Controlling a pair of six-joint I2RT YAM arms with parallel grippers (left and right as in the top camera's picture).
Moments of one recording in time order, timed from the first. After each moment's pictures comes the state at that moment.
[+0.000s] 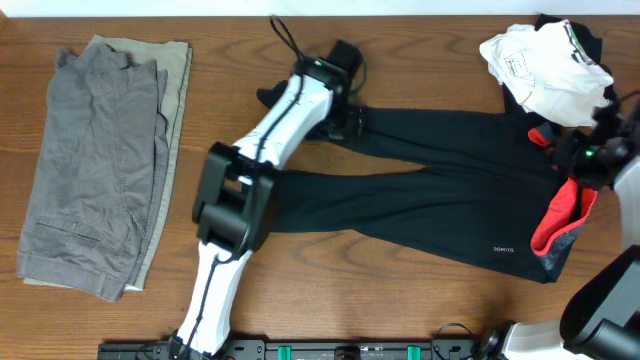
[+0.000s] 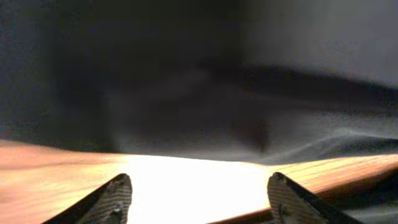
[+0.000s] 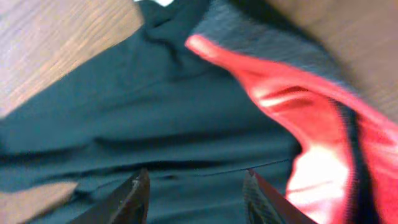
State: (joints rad) left arm -0.48 2.32 2.00 -1.06 0.11 -0.34; right arm -0.47 1.64 1.18 -0.71 -0.30 0.13
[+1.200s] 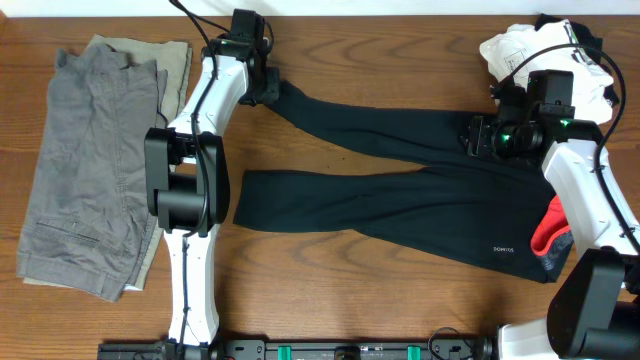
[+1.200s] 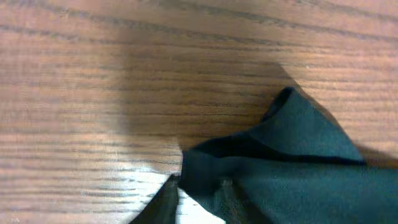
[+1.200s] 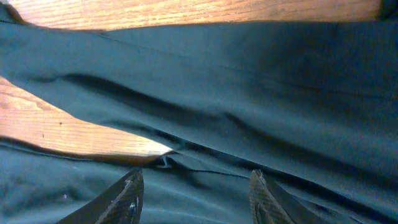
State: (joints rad) left arm -0.15 2.39 2.01 -0.84 0.03 -0.17; right arm -0.09 1.64 1.18 -0.66 -0.32 0.07
